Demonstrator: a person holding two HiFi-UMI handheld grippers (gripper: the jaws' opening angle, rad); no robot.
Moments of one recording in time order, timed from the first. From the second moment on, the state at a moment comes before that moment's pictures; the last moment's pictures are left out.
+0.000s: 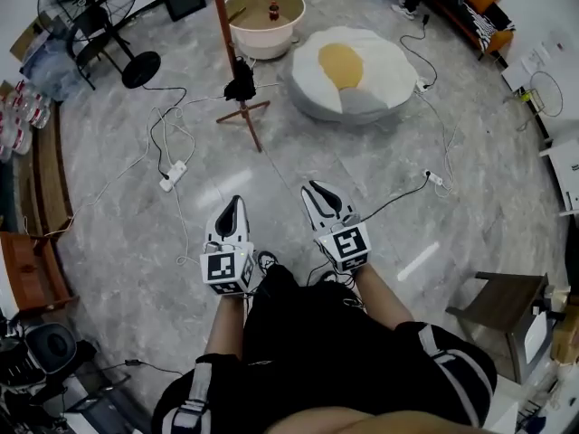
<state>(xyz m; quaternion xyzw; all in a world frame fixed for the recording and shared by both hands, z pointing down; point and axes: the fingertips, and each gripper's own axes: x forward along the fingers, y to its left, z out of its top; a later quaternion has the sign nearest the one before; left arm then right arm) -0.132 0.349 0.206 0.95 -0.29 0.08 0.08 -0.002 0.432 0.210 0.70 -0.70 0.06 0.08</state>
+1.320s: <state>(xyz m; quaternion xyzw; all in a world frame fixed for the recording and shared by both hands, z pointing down) -0.070 0.106 0.251 0.94 -0.31 0.12 0.11 0.092 0.173 0.245 0.68 -0.71 0.12 0.09</state>
